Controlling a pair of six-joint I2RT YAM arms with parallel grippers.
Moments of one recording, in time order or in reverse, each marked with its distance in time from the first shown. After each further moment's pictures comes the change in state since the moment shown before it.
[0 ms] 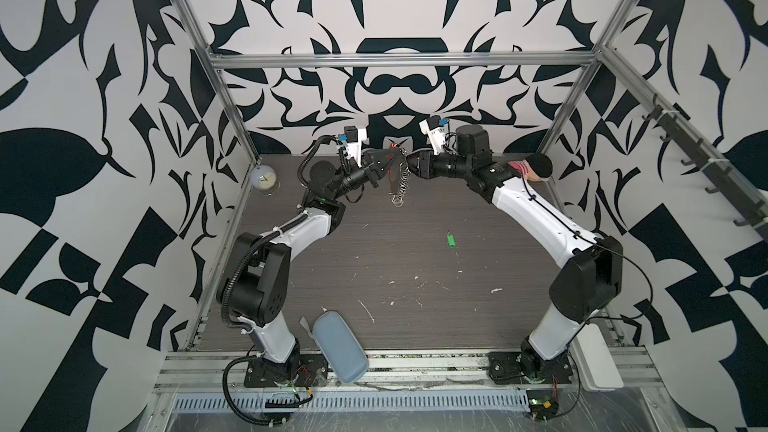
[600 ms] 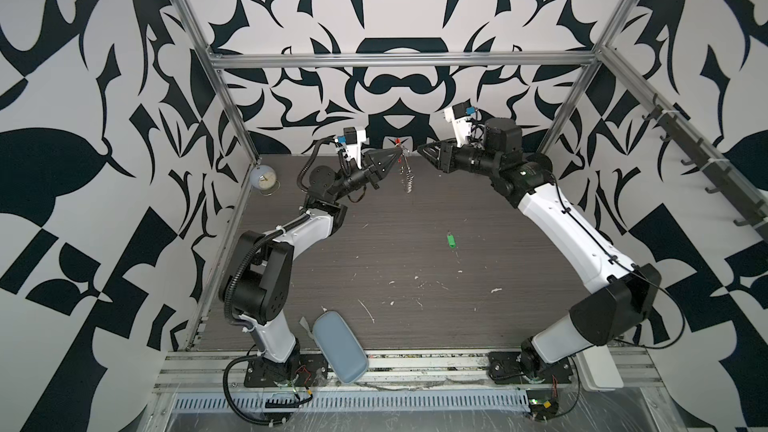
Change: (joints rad) left arm -0.005 0.014 -0.013 0.108 0.017 -0.023; right arm -0.063 -0.177 -0.035 -0.033 0.066 -0.035
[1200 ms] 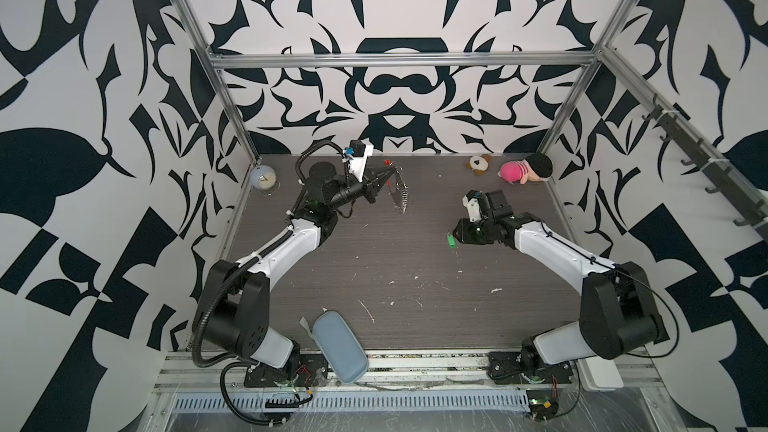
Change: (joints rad) left arm 0.000 -0.243 -0.088 -0.639 -0.112 0.484; right arm -0.102 -0.072 -0.645 -0.176 0.323 -0.011
